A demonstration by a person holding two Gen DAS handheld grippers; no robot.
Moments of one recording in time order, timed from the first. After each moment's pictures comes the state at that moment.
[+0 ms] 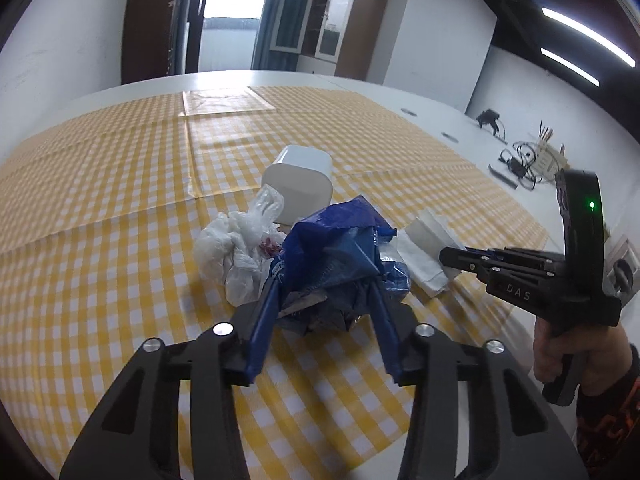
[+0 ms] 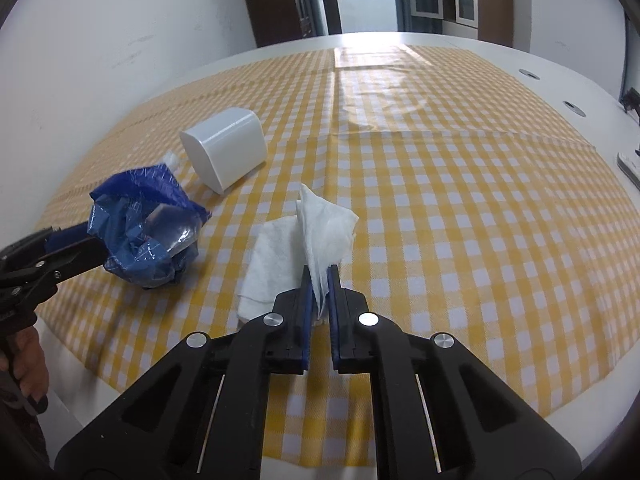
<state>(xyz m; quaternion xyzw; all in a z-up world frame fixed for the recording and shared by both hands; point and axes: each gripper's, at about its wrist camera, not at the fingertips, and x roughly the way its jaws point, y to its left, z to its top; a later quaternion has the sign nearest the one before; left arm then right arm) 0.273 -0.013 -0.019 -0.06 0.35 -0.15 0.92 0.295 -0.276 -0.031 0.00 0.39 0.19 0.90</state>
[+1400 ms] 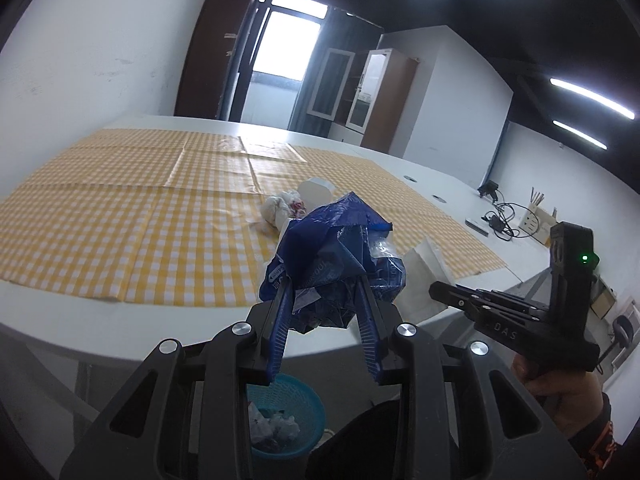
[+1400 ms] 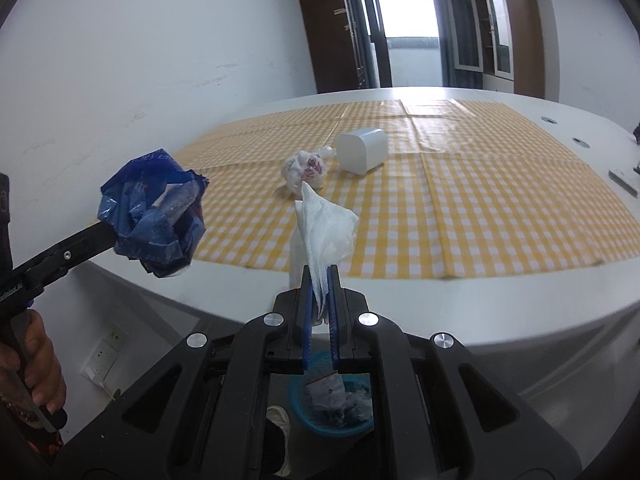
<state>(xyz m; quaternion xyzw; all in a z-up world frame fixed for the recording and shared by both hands) 0.045 0.004 0.012 -0.13 0.23 -0.09 0.96 0.101 -0.263 -0.005 0.00 0.30 0.27 0.92</state>
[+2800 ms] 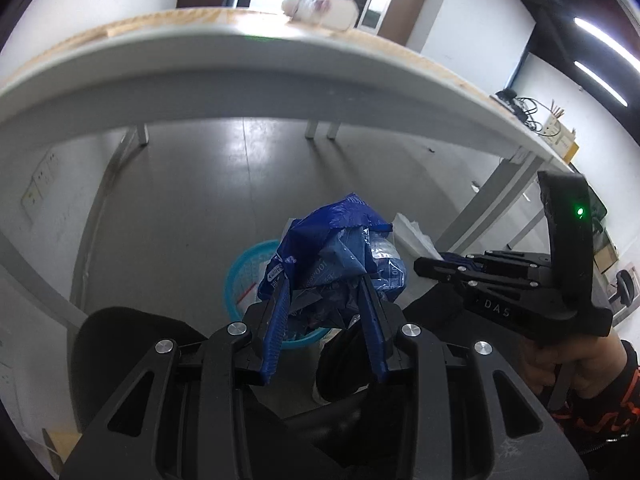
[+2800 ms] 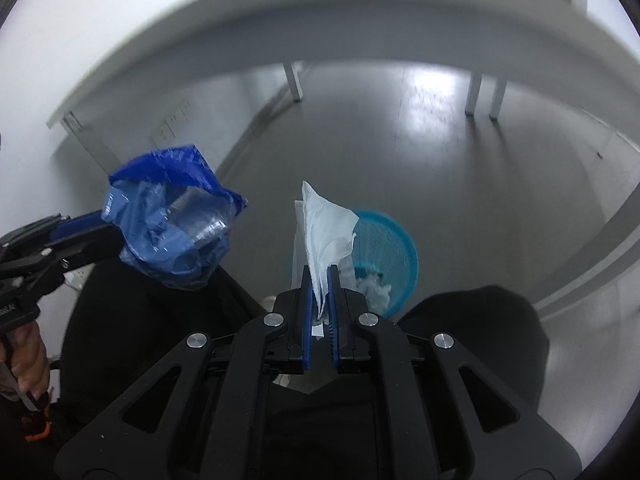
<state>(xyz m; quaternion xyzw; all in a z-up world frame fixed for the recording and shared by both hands) 0.012 -0.007 -0.178 -0.11 0.40 -0.09 0.90 0.053 -0.227 -0.197 -0.06 0.46 0.27 0.84</state>
